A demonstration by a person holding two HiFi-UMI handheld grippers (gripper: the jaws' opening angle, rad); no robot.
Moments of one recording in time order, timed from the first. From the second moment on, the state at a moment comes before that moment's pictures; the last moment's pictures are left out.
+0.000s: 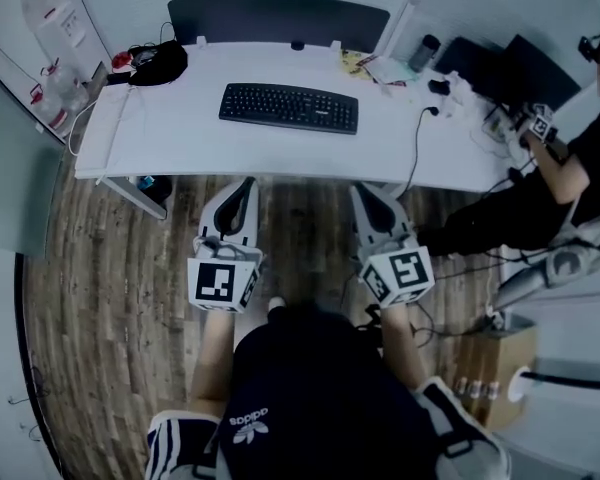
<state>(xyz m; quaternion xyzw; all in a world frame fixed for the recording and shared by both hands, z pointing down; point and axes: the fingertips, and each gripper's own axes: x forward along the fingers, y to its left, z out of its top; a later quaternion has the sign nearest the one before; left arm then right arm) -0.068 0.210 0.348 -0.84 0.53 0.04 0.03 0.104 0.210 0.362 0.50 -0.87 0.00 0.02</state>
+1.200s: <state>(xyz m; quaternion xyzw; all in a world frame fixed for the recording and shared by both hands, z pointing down) -0.056 0.013 0.398 -0.79 0.61 0.00 -0.01 0.156 -0.021 0.404 0.47 -0.88 0.04 0.04</state>
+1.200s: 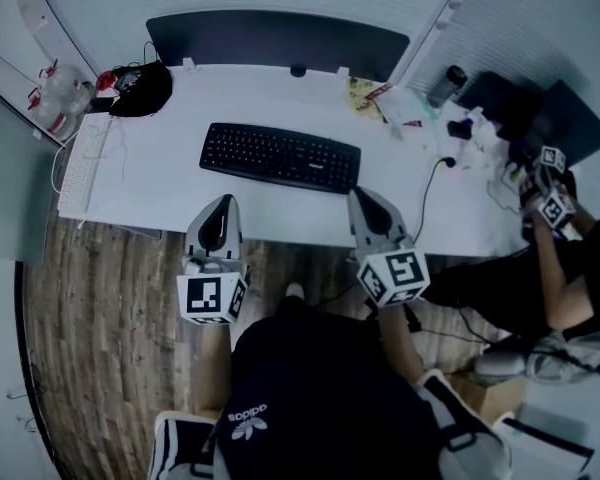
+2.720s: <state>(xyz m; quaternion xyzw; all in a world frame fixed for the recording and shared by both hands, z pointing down) -0.117 -0.172 0.437 -0.84 0.54 -0.04 -0.07 0.159 -0.151 0.451 0.60 -0.79 0.11 0.08</state>
